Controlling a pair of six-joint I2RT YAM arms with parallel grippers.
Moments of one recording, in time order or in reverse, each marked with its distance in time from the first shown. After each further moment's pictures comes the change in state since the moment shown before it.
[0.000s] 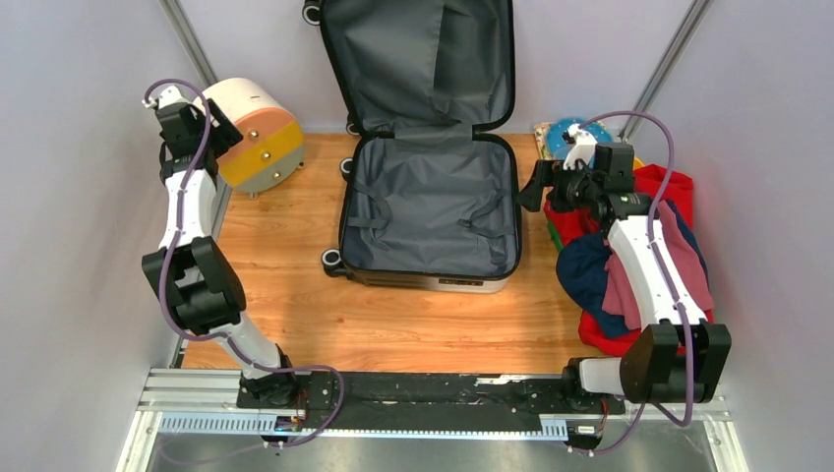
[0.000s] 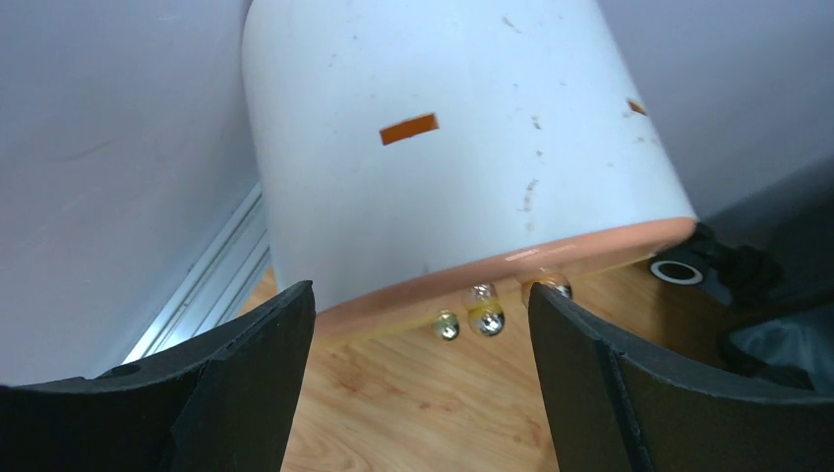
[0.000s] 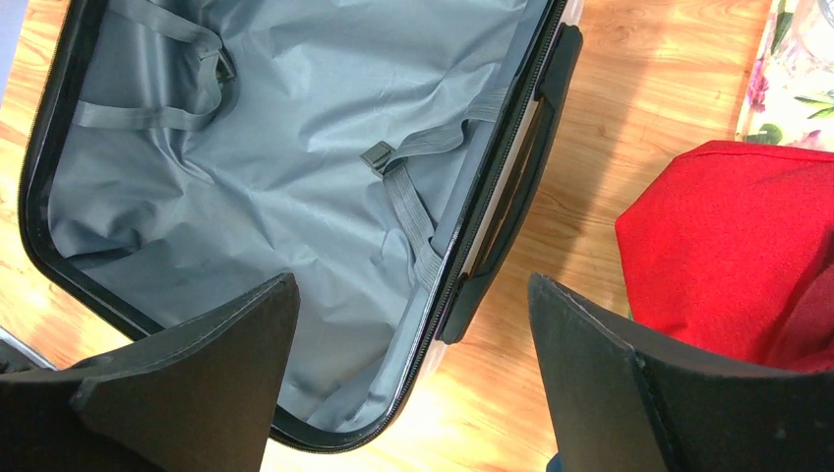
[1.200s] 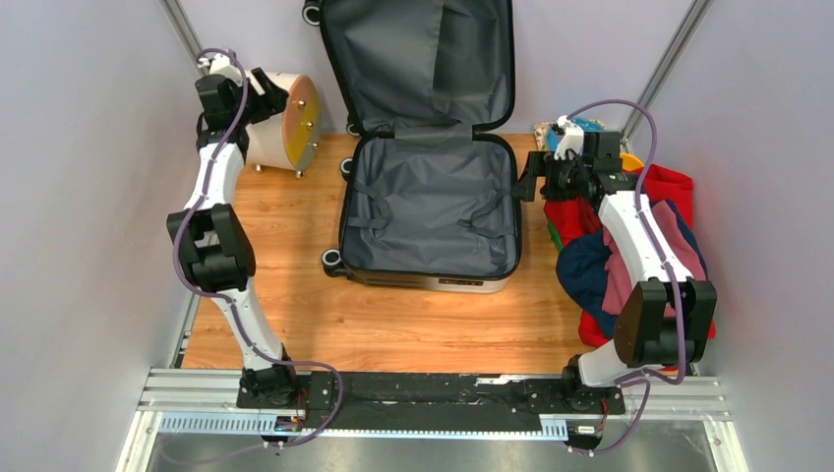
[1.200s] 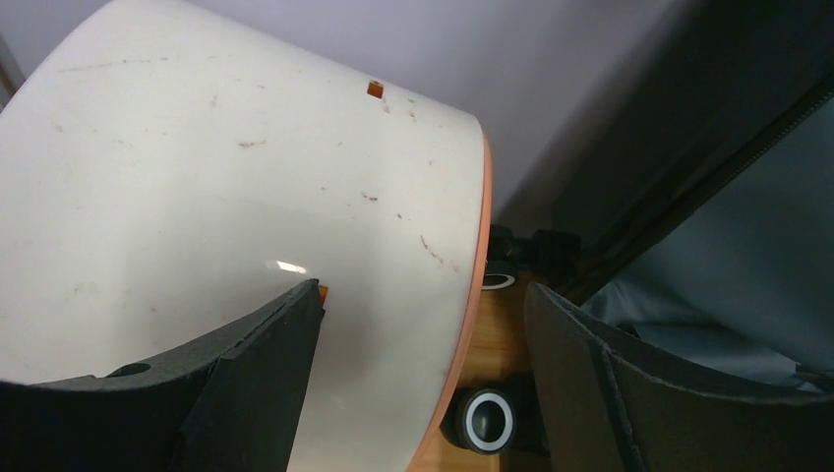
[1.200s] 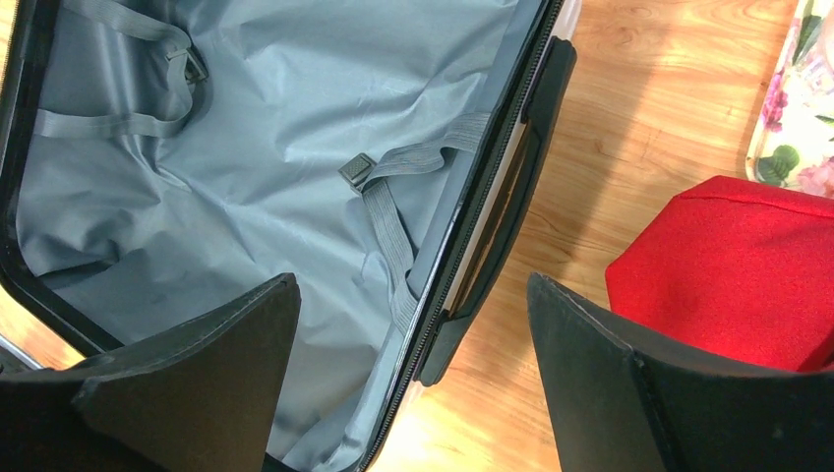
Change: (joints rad) left arm -0.158 0.311 0.286 0.188 0.279 -0.002; right arm 0.006 0.192 0.114 -0.016 -0.008 -0.022
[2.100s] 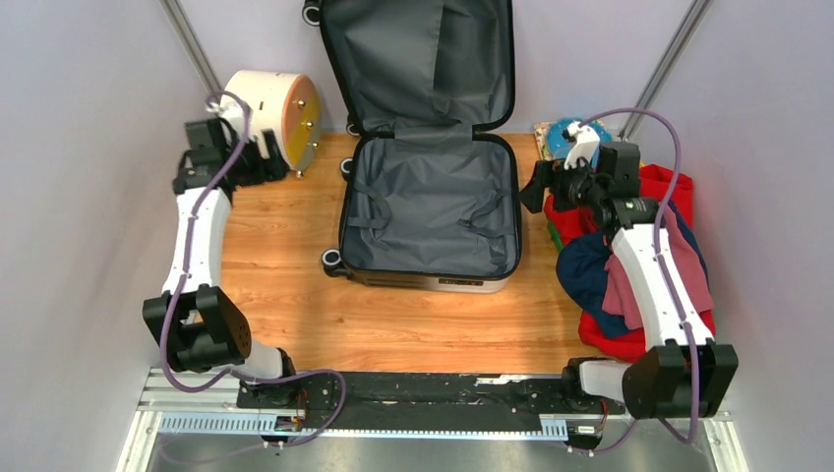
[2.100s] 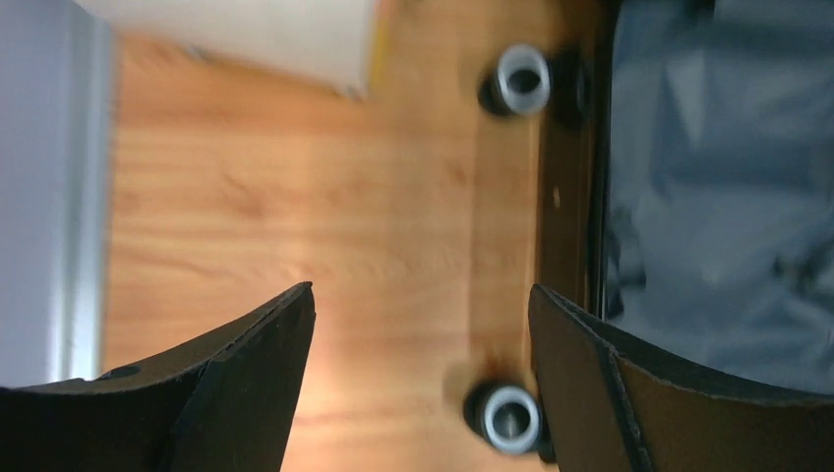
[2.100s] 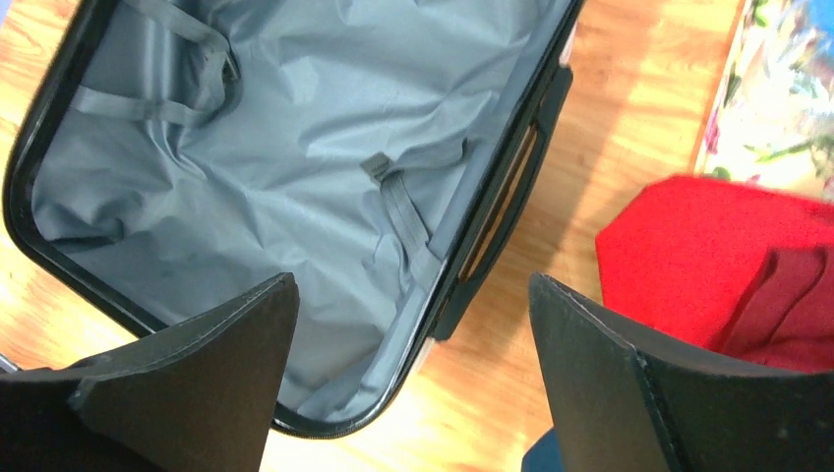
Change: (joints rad) left arm 0.042 -0.523 -0.332 -0.570 -0.013 0.301; right arm 0.014 -0.222 -0.066 0.002 0.023 -0.053
